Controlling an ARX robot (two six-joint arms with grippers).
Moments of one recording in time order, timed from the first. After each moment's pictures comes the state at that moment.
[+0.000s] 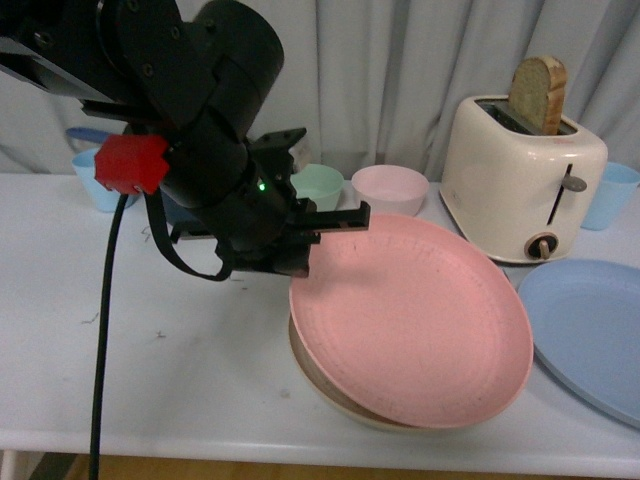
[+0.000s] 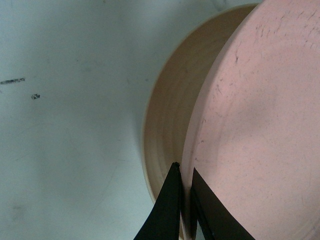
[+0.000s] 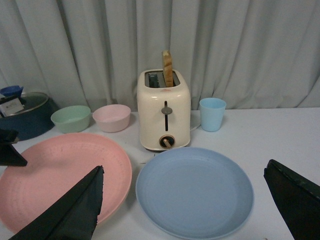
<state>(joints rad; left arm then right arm) -0.38 2.13 1.43 -0.32 0.14 -0.20 0.00 0.00 0.01 0.00 0.00 0.01</state>
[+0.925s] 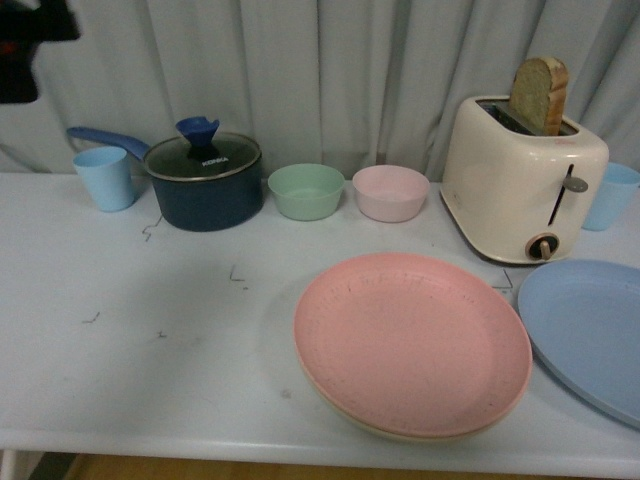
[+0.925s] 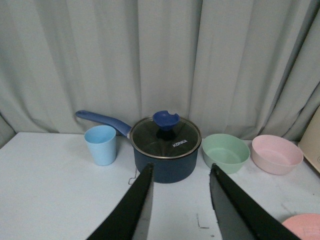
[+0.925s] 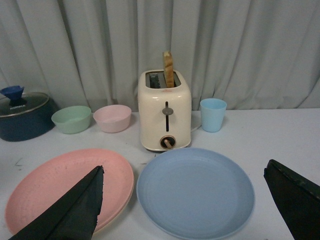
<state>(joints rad) -0.26 1.29 0.51 0.76 -0.27 -0.02 0.00 0.00 0.01 0.00 0.00 0.01</state>
